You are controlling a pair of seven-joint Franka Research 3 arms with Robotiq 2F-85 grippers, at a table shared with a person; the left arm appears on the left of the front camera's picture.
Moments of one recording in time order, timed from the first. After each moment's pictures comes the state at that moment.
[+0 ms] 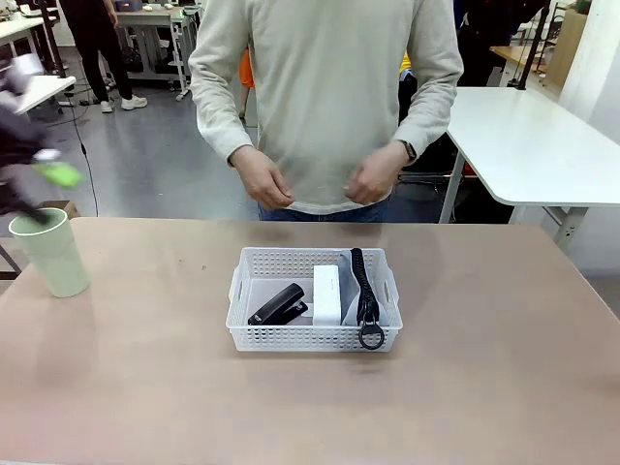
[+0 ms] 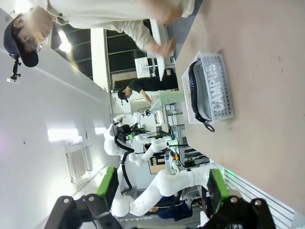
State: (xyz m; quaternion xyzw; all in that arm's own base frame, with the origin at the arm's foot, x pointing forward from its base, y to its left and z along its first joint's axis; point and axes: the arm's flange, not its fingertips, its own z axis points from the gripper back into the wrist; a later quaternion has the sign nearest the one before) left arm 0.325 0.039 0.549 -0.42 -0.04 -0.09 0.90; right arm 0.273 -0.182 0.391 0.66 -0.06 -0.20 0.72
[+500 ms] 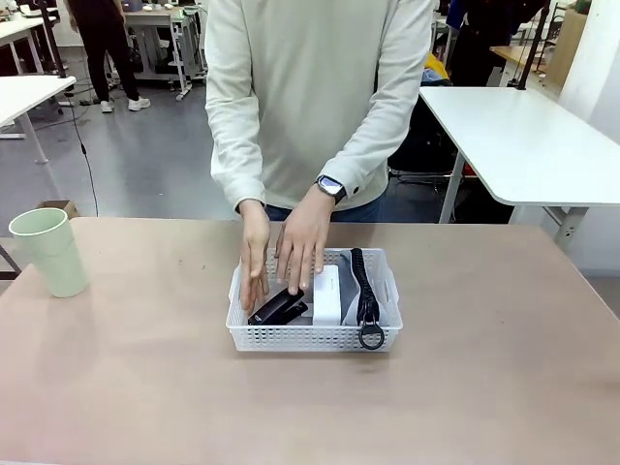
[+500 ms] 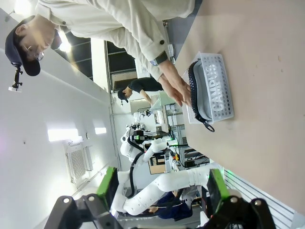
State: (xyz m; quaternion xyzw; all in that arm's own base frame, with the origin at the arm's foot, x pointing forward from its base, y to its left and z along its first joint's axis) left arm 0.279 0.164 0.484 -0.54 -0.01 0.08 0.84; right arm 0.273 -0.182 0.391 0.66 -0.06 -0.20 0.72
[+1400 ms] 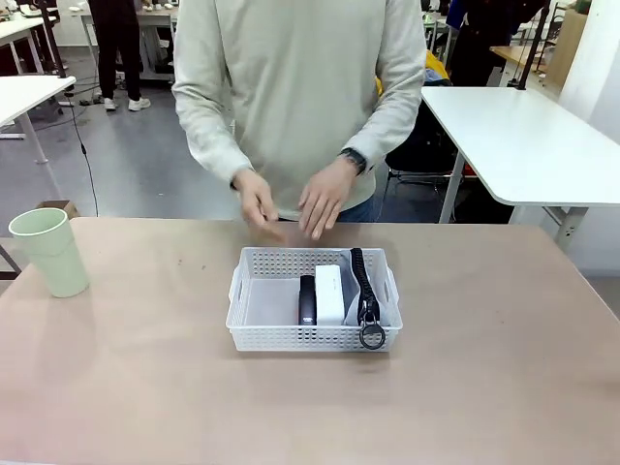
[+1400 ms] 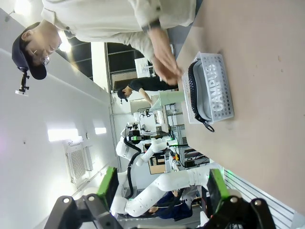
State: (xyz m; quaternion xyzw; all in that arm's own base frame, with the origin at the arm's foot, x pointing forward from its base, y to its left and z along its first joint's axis) left arm 0.284 0.144 0.507 -0.51 -0.01 0.05 0.86; right arm 0.273 -0.182 0.391 0.66 -0.06 -0.20 0.72
